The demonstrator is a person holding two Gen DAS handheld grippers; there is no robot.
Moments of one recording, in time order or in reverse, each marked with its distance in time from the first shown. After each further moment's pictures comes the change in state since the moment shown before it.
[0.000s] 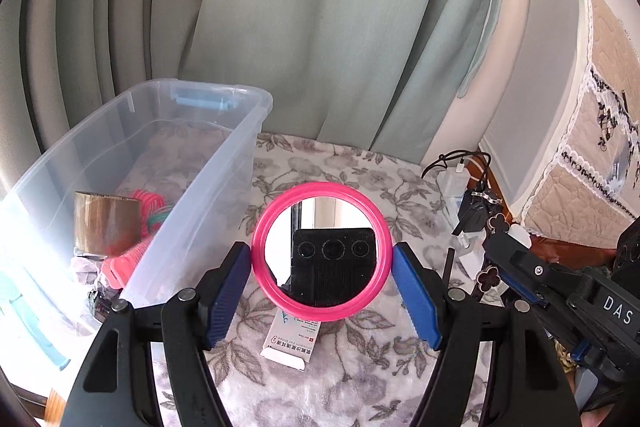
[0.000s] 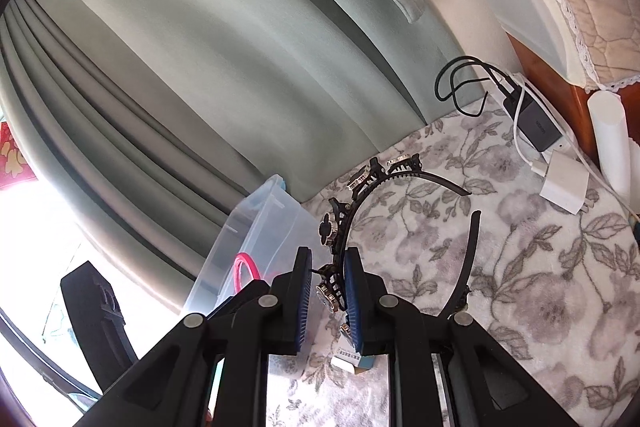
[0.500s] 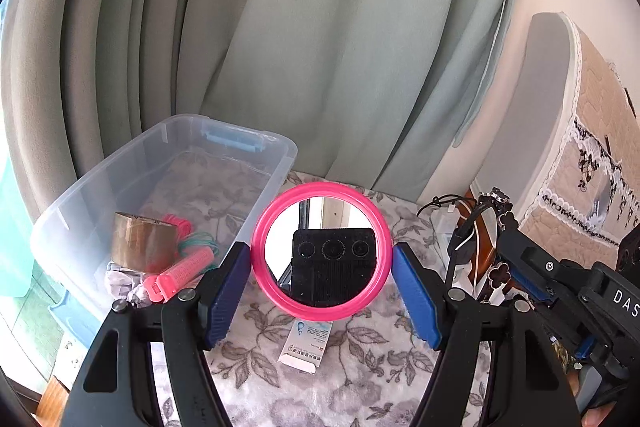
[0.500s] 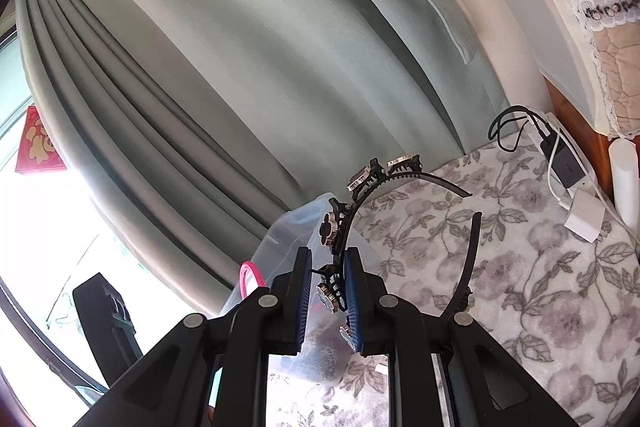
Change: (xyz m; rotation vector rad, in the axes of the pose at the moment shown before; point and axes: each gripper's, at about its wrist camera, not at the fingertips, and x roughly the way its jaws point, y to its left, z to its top) left arm -0.056 0.025 0.013 -0.059 -0.107 -0.010; right arm -0.020 0.062 0.006 -0.074 -0.051 0.060
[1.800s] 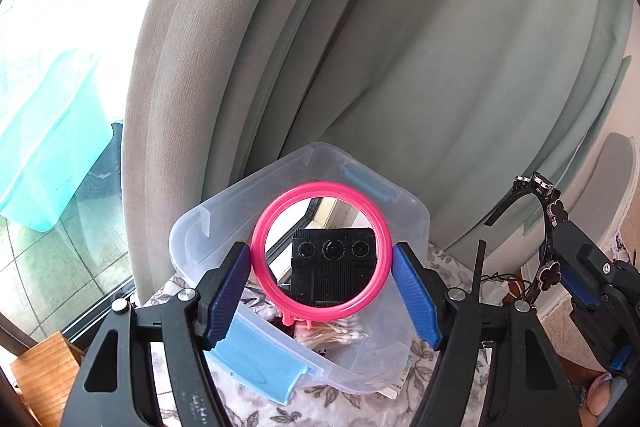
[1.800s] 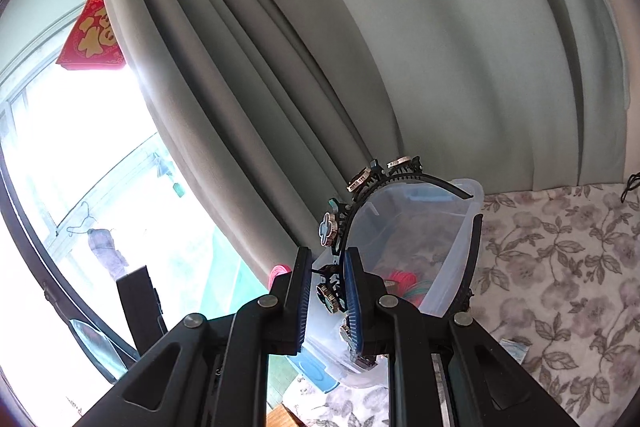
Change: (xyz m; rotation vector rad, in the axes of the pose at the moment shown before) left arm -0.033 0.143 0.016 -0.290 -0.091 0.145; right arm 0.092 0.140 -0.026 -0.285 0.161 0.149
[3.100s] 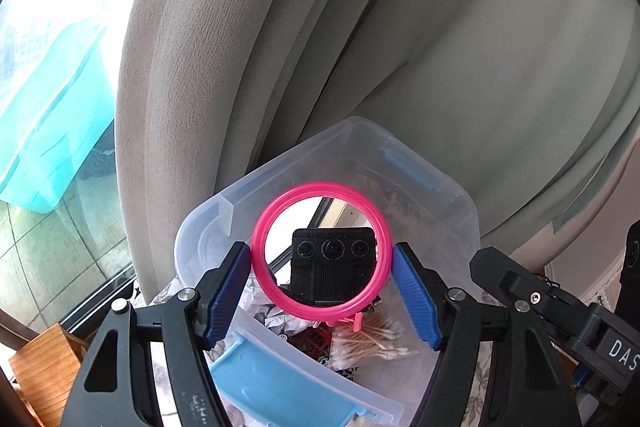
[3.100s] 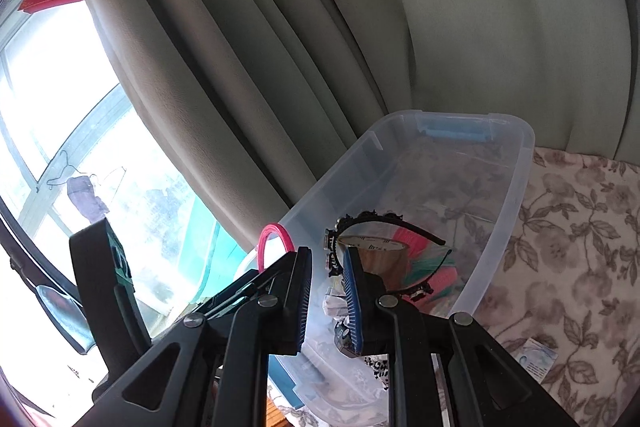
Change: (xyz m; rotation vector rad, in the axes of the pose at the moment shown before) left arm 0.088 0.007 0.012 -0.024 0.094 0.035; right arm 0.125 -0.022 -0.021 -0.036 0.256 -0.048
